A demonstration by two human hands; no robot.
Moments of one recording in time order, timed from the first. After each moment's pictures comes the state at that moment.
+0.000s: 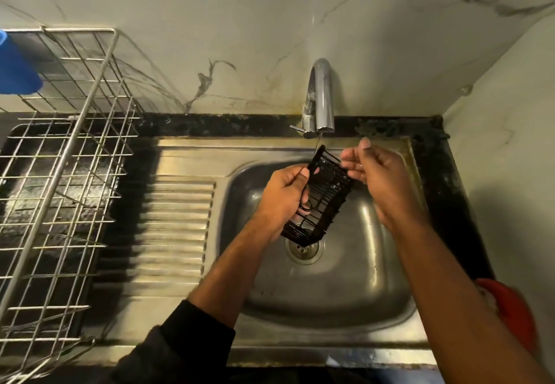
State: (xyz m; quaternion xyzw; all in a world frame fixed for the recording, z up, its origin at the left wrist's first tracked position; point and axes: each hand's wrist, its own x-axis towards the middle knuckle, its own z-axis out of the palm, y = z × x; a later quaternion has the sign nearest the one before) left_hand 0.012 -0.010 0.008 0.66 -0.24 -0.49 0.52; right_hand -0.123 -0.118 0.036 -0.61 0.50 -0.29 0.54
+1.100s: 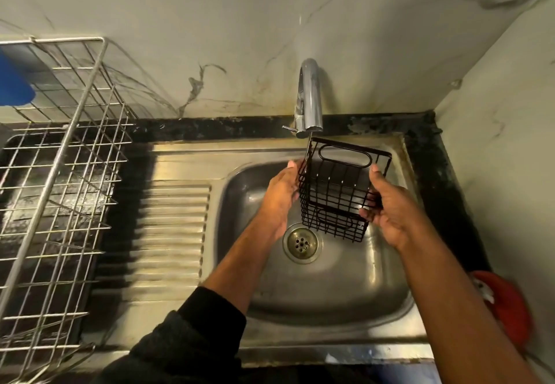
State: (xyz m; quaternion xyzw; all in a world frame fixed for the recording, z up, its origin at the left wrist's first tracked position) left_hand 0.005 -0.027 -0.015 0.61 -0.09 -0.55 0.56; right_hand -0.166 -0.108 0.018 -0.34 0.62 -0.26 0.66
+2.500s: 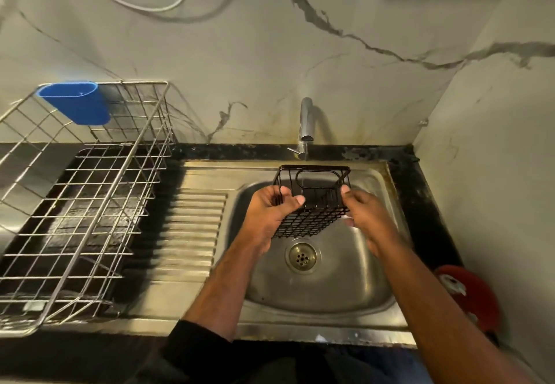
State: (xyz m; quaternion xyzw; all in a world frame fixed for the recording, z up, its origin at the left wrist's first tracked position) left_hand -0.023 0.066 0.048 0.63 -0.24 -0.42 0.61; right_hand -0.184 -0.054 0.037 -0.60 0.53 -0.24 0.56
